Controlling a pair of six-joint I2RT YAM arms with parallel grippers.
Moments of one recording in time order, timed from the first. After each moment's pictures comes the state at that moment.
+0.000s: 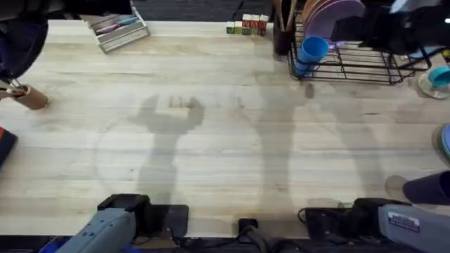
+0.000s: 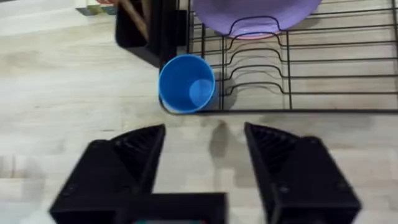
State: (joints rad) left arm 0.00 1.03 1.35 -0.77 0.06 0.01; right arm -0.06 1.34 1.20 -0.63 -0.13 0.13
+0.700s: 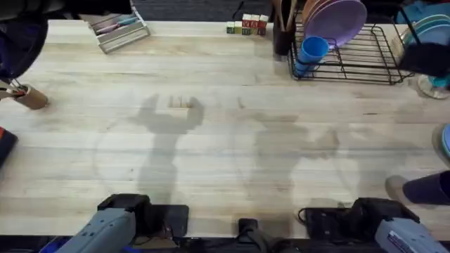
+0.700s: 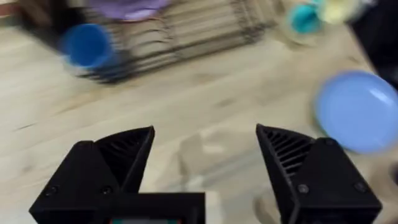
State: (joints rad) left arm 0.00 1.03 1.35 -0.77 0.06 0.01; right arm -0.10 0.85 1.20 -1.08 0.25 0.19
